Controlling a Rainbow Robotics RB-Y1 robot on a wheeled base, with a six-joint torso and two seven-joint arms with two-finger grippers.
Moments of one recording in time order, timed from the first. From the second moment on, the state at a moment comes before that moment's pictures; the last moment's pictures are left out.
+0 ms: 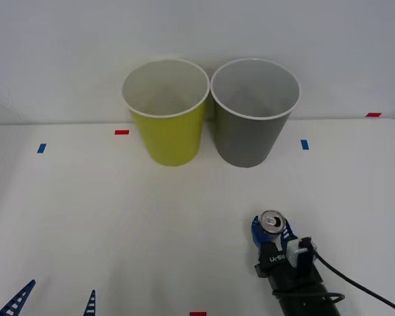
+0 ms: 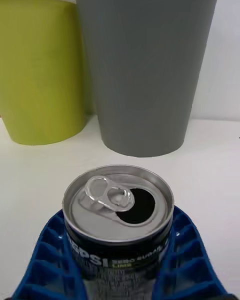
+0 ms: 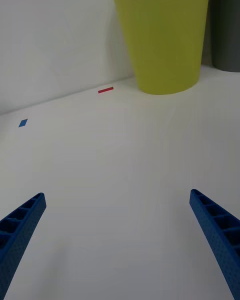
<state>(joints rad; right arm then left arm) 0.43 -0.20 0.37 -1.68 -0.12 -0.43 1.63 1.09 0.19 -0.13 -2.06 -0.30 -0.51 -1.38</state>
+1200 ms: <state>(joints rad) 0.35 -0.29 0.33 -2.44 -0.17 0.64 1.55 1.09 0.19 -0.13 -2.06 -0.30 -0.51 -1.38</state>
